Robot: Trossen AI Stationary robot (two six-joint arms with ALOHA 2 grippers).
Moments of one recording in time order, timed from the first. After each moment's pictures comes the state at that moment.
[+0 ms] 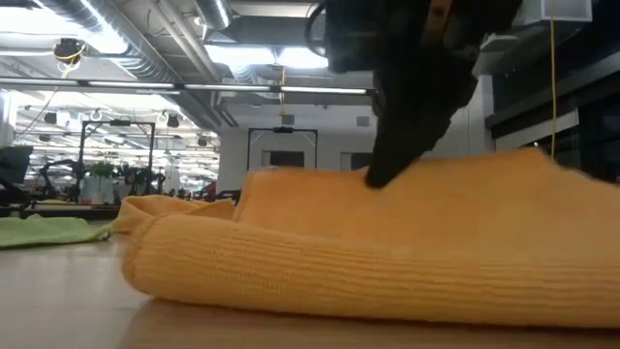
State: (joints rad) left arm -0.72 1.97 1.83 -1.05 -0.60 -1.04; right arm 0.37 1.91 1.30 -0.46 0.02 0.58
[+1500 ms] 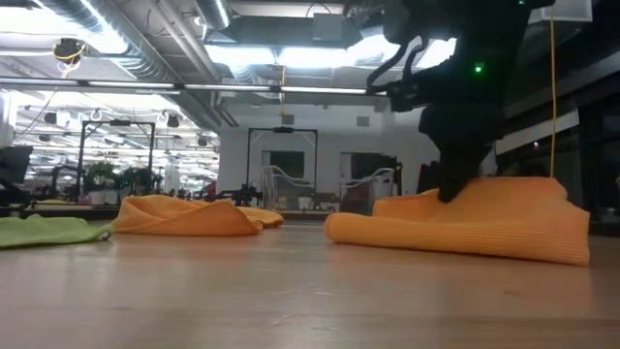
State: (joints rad) left arm -0.72 1.97 1.83 -1.12 -0.61 -1.04; right arm 0.27 1.77 1.13 -0.86 0.38 0.75
